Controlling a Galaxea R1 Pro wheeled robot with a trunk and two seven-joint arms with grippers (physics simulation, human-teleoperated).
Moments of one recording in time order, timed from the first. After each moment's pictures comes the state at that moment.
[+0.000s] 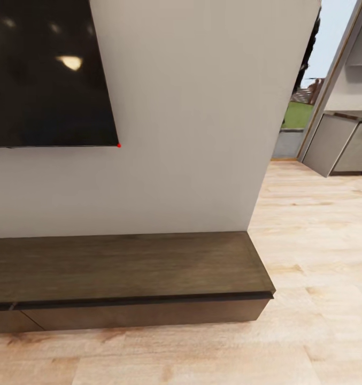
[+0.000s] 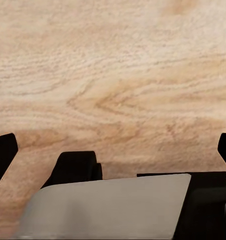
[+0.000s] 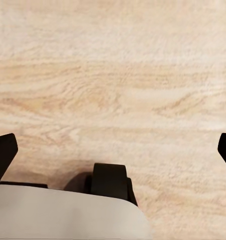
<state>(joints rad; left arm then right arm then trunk) -0.28 -0.02 -1.63 -0.15 1.54 -0.27 0.20 -0.30 -0.04 0.06 0.08 0.03 -0.39 0.01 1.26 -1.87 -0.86</state>
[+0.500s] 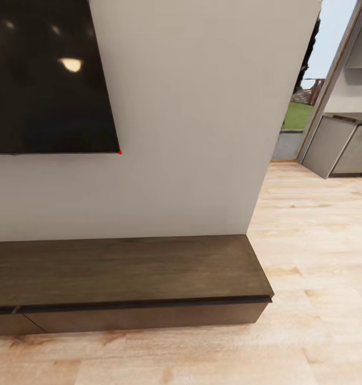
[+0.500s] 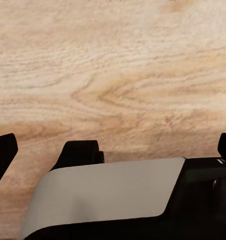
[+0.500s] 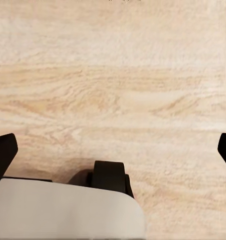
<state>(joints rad) -0.26 -0.03 -1.63 -0.13 1.54 -0.27 0.20 -0.30 -0.04 0.06 0.08 0.03 -0.39 0.01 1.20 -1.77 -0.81</state>
